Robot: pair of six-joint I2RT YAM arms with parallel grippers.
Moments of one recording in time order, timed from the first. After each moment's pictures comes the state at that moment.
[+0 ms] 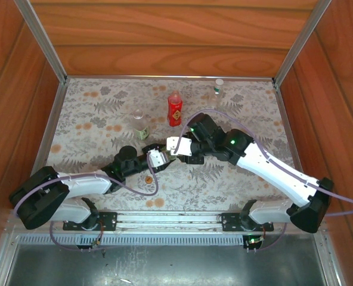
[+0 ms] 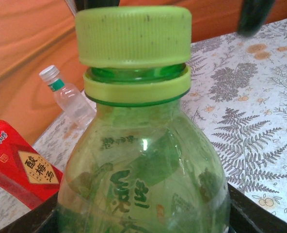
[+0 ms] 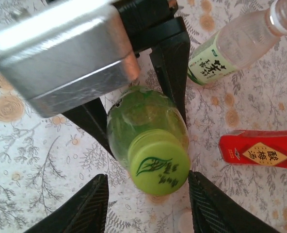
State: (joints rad) left arm -0.85 1.31 0.35 0.78 0.25 0.47; right arm 0.93 1.27 1.24 -0.86 -0.11 -0.80
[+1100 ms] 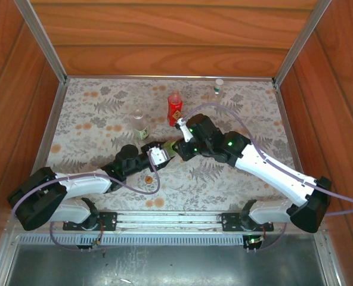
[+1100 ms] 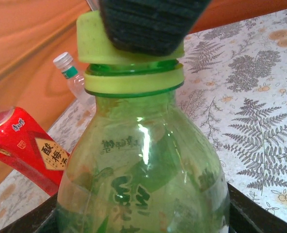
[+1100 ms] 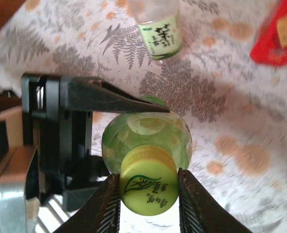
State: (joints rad) left arm -0.86 1.30 0.38 0.71 0.17 0.48; right arm 0.94 1.26 1.18 -0.73 -0.06 0.35
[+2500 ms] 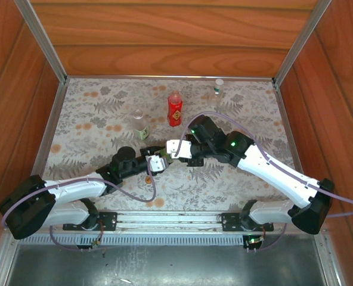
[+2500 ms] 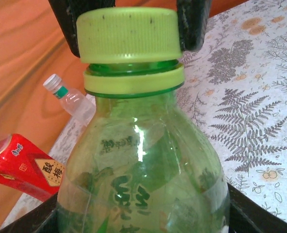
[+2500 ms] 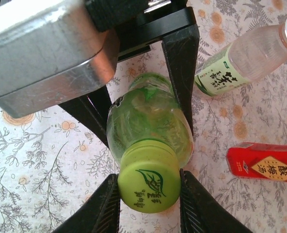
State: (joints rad) left arm -0.87 1.19 0.36 0.61 0.22 0.63; right arm 0.94 1.25 1.20 -0.82 -0.17 -0.79
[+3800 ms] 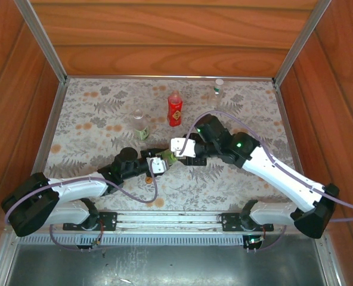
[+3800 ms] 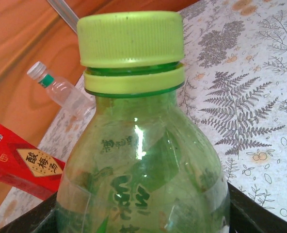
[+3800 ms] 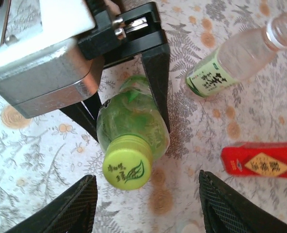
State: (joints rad) left arm -0.87 1.22 0.35 0.59 0.22 0.66; right arm 0.90 1.21 1.18 -0.81 -0.21 -0.86
